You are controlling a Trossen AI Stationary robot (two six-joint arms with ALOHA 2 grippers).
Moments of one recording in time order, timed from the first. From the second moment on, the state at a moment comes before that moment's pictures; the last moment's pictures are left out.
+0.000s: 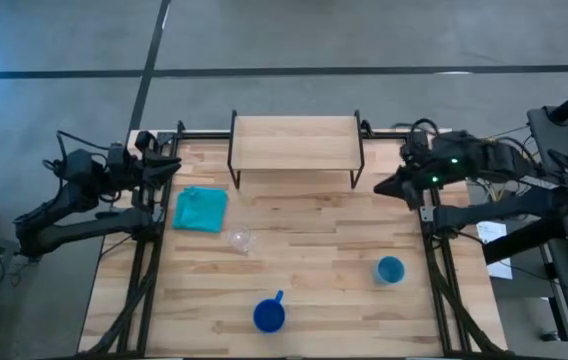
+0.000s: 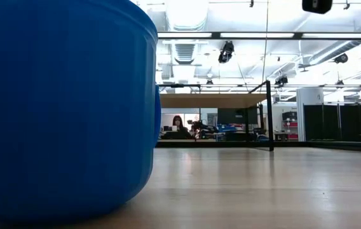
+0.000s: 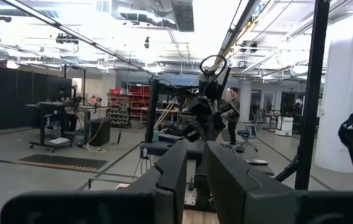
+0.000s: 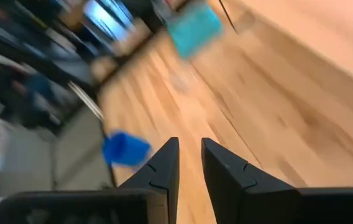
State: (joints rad) left arm 0.35 0.36 0.68 -0.07 0.21 -0.12; right arm -0.09 0.89 1.25 -0.98 -0.14 0.66
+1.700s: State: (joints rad) left arm 0.35 0.32 0.68 -0.06 0.20 -0.11; right arm 0.04 1.44 1.45 -1.57 -0.36 0.61
